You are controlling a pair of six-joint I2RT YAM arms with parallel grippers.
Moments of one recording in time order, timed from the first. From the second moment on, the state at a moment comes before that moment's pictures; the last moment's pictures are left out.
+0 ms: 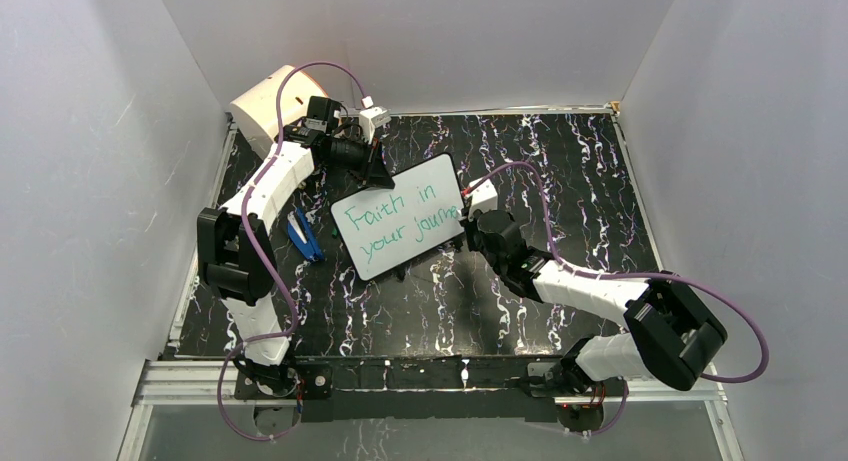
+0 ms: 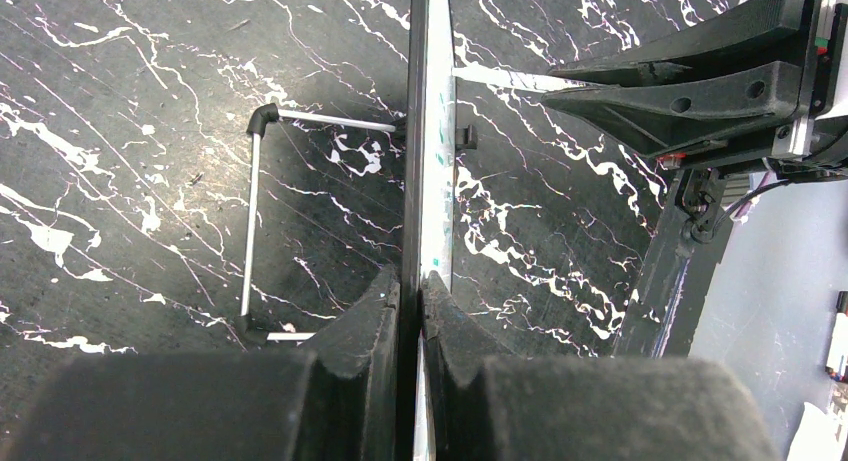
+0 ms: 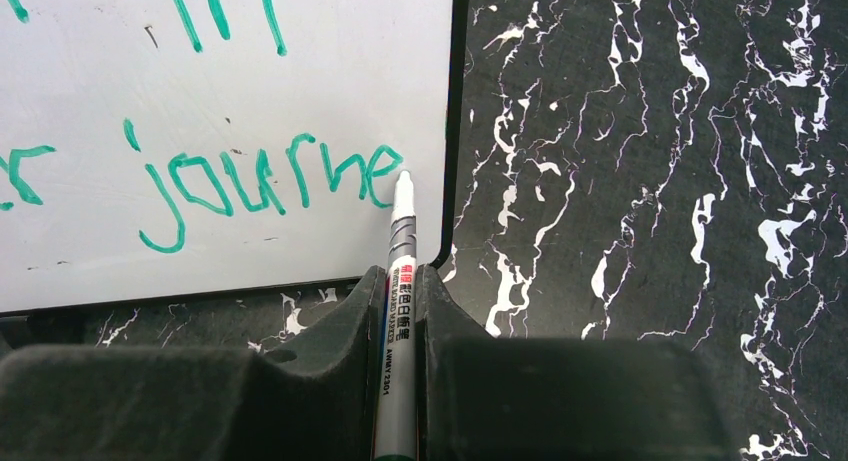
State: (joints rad) left arm -0.27 1.84 1.61 -0.74 0.83 0.25; right arm 0.80 1.32 0.59 0.33 0.38 0.07
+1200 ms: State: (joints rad) left arm -0.27 1.84 1.61 -0.74 0.83 0.25; right arm 0.77 1.28 0.59 0.30 0.39 0.08
